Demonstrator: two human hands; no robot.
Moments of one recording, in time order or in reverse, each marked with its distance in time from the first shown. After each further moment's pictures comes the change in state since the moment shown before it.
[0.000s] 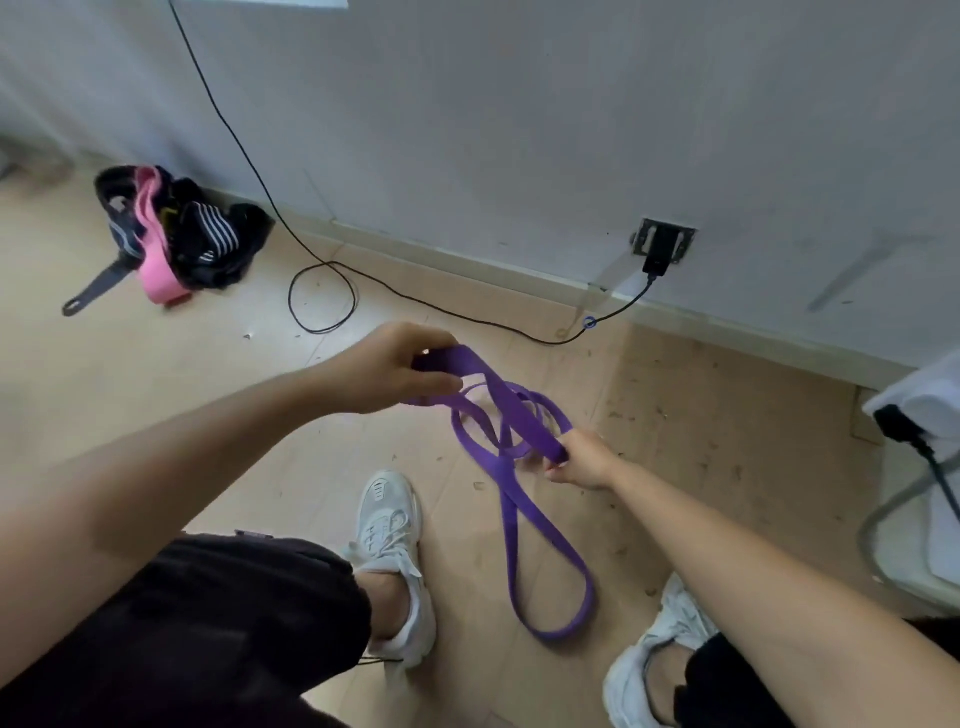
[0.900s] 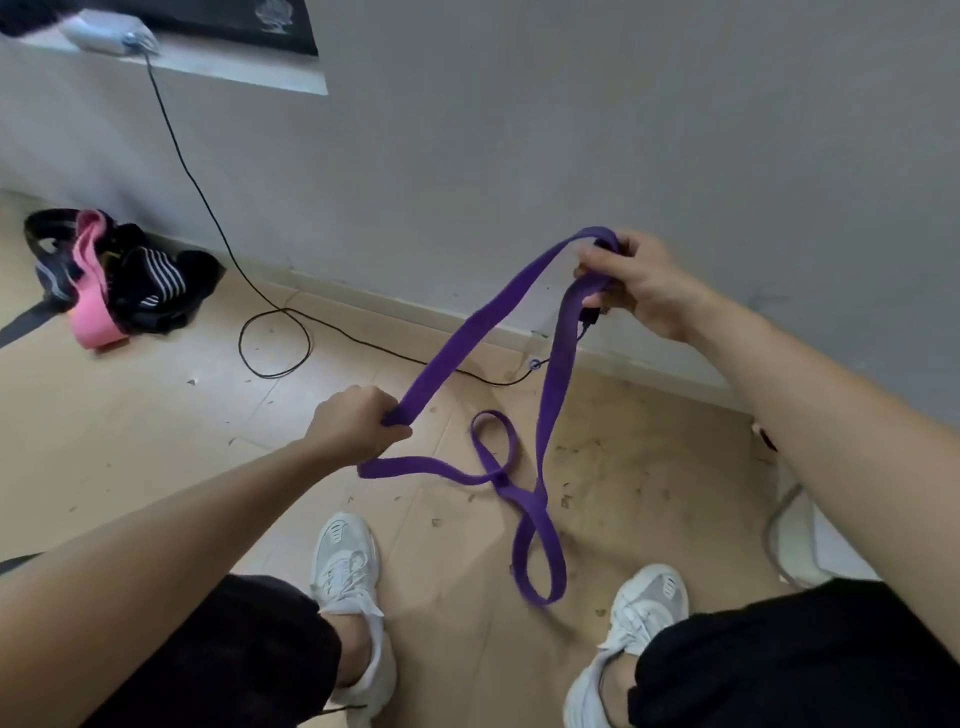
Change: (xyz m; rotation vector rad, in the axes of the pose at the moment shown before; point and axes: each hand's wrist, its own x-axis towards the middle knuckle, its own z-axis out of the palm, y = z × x) left_hand 0.010 -0.046 0.040 0.442 0.203 -0.336; right_hand -0.127 -0.113 -0.261 0.893 0.474 -0.266
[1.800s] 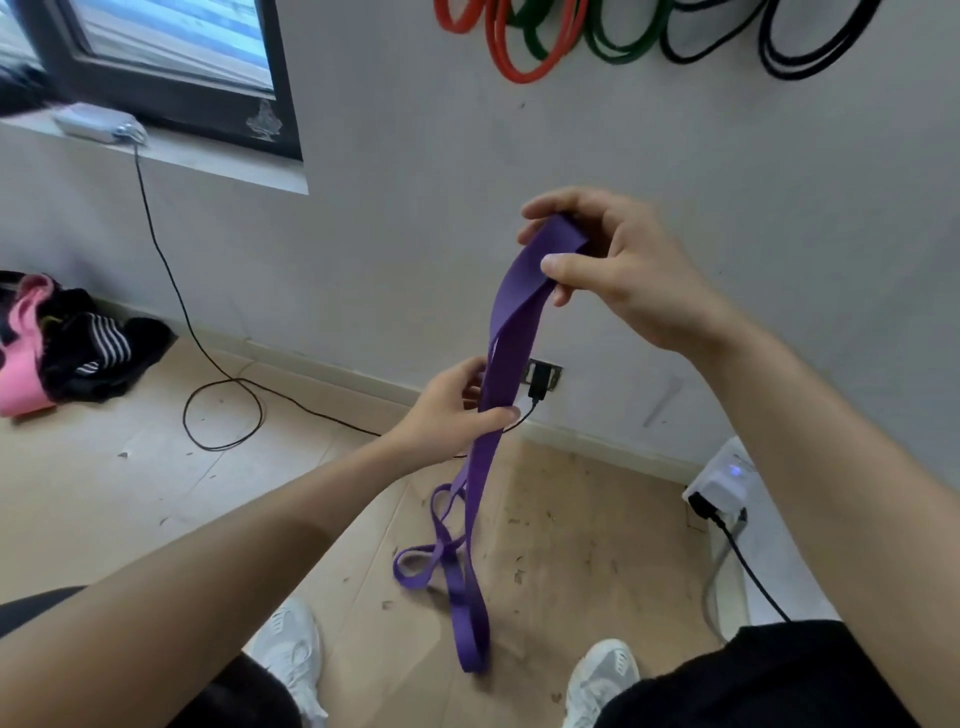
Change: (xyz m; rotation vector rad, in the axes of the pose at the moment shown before) left_hand 0.000 0.138 -0.077 -0.966 0.061 0.498; right_hand -0.073 -0.141 0.026 -0.367 -0.080 -0.550
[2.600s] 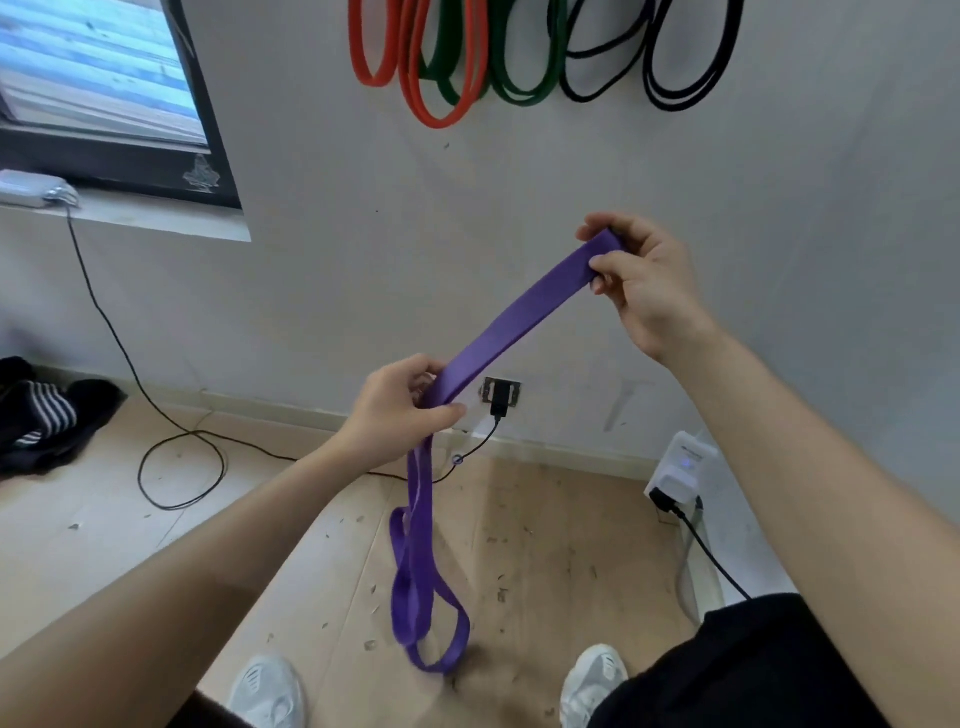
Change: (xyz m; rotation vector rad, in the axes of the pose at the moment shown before) left_hand 0.010 0.029 -0.014 0.132 0.109 0.069; right_hand -0.024 0.038 -0.061 0.315 0.563 0.172
